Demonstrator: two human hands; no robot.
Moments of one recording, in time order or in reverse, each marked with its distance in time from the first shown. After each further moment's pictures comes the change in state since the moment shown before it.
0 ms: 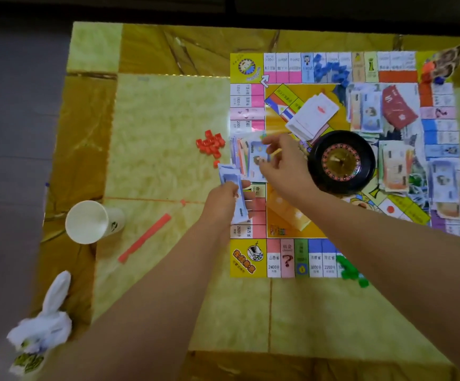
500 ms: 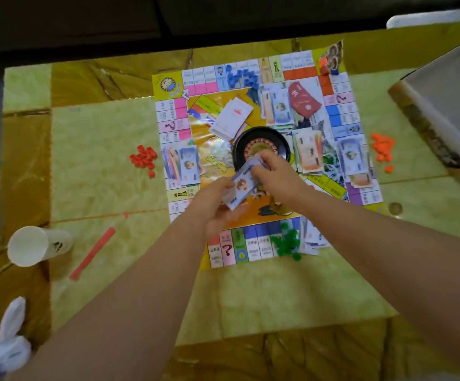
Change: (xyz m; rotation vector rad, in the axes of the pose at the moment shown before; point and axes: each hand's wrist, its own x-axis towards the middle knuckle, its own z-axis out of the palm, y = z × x) left_hand -0.039 -0.014 0.104 -0.044 -0.137 -0.151; right_hand -0.054 0.036 -0.118 0.104 -0.149 0.150
